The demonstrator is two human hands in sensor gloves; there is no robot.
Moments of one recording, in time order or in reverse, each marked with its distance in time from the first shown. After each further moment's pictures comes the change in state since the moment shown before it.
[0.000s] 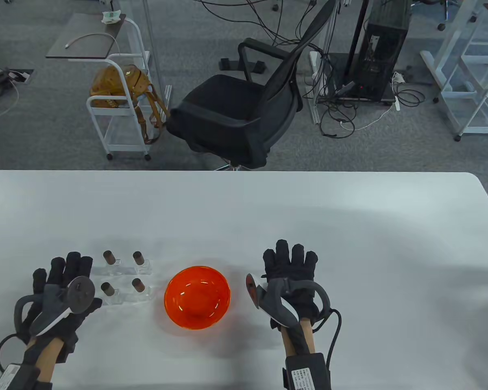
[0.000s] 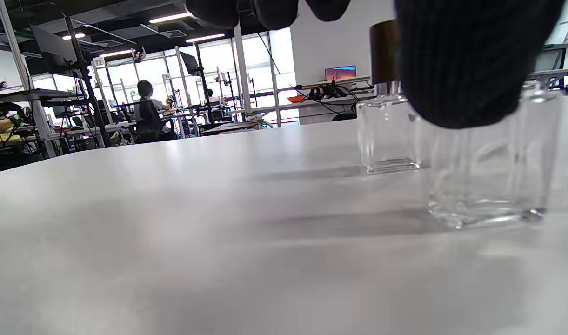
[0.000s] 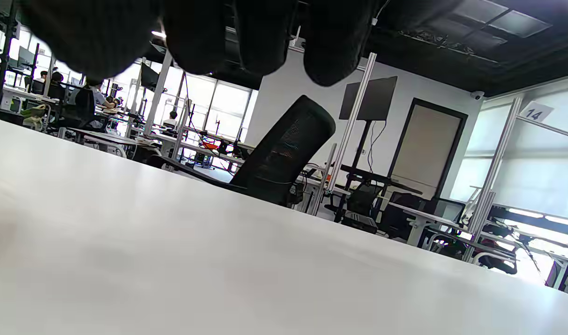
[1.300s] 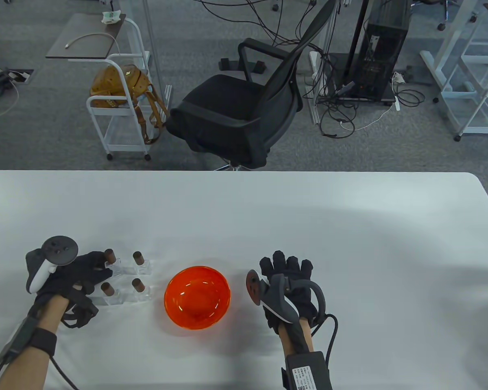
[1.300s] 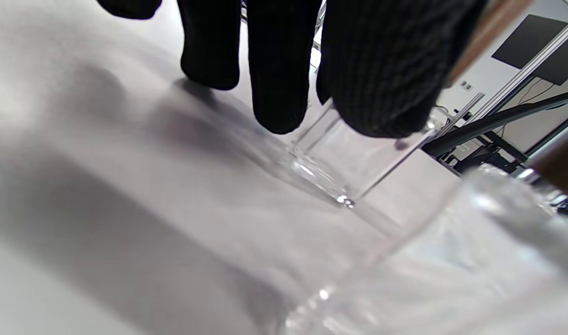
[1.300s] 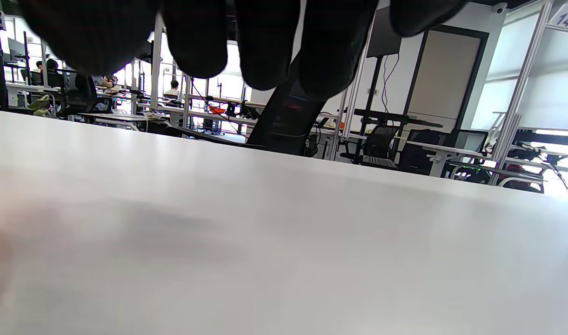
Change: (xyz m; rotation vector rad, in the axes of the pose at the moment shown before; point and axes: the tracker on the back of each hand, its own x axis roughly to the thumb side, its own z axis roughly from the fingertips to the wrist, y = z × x) left_hand -0.029 -0.035 -0.088 -0.252 0.024 0.697; right_hand 0.004 0.013 -0.001 0.170 -0.004 -0.148
